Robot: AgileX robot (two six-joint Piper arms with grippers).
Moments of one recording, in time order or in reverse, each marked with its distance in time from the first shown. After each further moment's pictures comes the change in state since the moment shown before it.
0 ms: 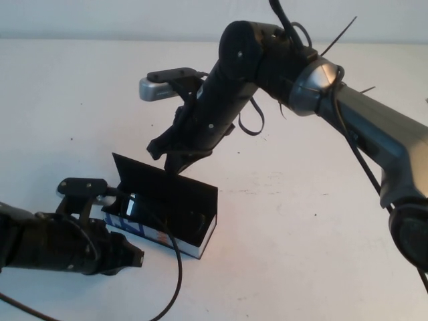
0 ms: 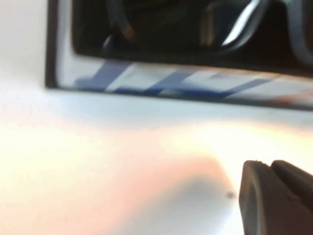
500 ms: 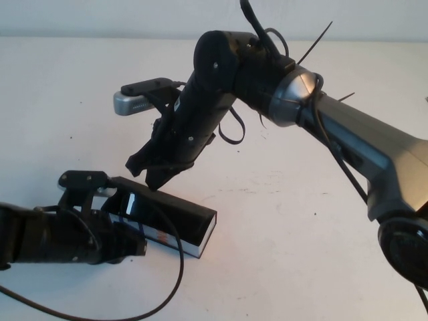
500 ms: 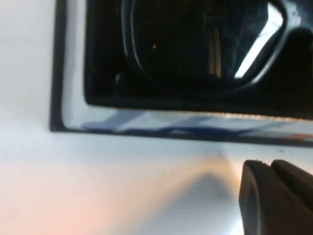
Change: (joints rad) right arm 0.070 0.000 0.000 -0.006 0.000 0.000; left arm 0.000 0.048 -0.006 -0.239 -0.006 0.221
